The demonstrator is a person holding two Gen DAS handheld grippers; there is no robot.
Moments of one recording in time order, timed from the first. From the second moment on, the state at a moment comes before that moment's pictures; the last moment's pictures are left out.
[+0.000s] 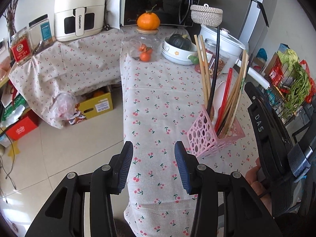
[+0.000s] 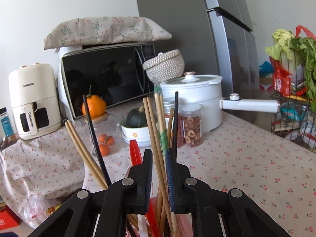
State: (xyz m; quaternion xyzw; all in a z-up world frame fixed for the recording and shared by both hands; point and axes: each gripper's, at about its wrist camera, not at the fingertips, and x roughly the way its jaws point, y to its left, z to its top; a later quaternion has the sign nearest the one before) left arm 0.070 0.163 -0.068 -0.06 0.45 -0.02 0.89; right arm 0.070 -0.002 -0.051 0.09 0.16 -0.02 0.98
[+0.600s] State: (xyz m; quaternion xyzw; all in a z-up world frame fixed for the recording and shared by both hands) left arm 0.031 0.102 -0.037 -0.05 0.43 0.02 0.90; right arm 0.014 -0.109 -0.001 0.03 0.25 0.04 0.97
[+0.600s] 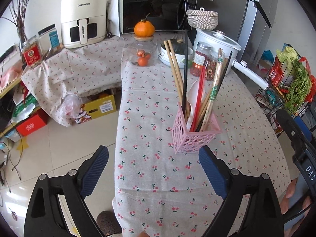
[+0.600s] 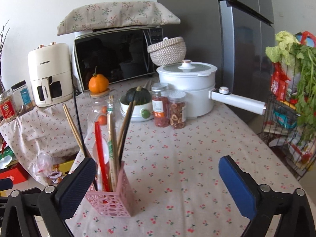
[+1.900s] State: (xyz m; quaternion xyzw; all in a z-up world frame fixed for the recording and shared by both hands) left arm -0.032 0.030 0.017 0.01 0.35 0.03 0.94; right arm -0.017 -0.157 0.021 -0.01 0.30 0.05 0.95
